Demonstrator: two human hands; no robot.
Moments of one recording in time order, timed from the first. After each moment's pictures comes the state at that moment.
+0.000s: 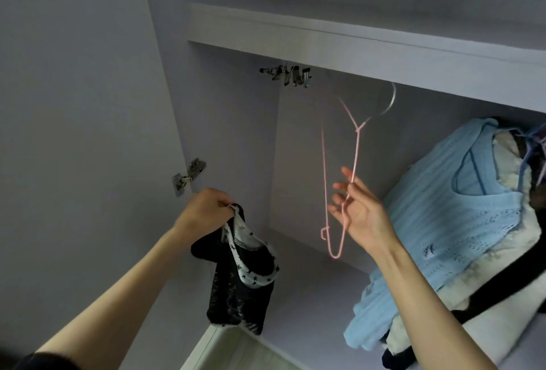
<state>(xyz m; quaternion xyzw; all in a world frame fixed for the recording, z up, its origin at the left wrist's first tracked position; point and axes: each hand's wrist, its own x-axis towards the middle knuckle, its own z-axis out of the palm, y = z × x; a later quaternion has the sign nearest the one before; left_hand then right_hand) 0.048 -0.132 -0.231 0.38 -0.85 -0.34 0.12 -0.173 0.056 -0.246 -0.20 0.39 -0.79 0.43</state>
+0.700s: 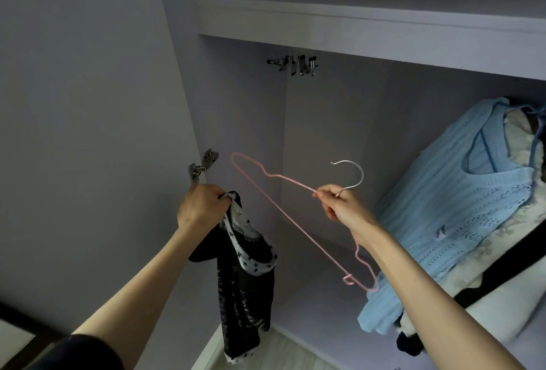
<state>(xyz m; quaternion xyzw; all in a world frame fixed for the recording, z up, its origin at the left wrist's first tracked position) 0.077 -0.120 -0.241 0.50 -0.81 -0.24 0.18 -0.124 0.045 -0.254 -0.33 0.73 -0.53 0.27</state>
